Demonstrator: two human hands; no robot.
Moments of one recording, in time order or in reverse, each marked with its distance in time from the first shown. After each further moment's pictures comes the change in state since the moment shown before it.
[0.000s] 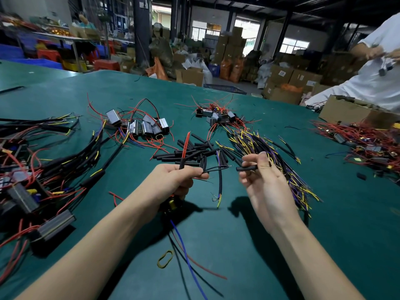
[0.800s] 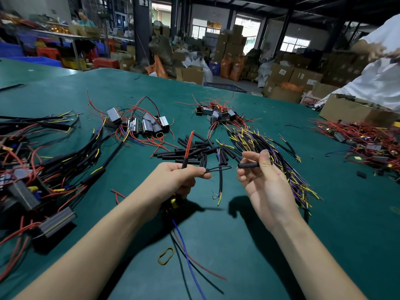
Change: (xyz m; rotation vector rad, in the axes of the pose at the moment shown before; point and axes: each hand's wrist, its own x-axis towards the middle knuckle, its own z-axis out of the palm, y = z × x) left_hand -0.001 0.001 0.001 0.025 -0.033 0.019; right_hand -0.001 -0.002 0.003 0.071 0.006 0.047
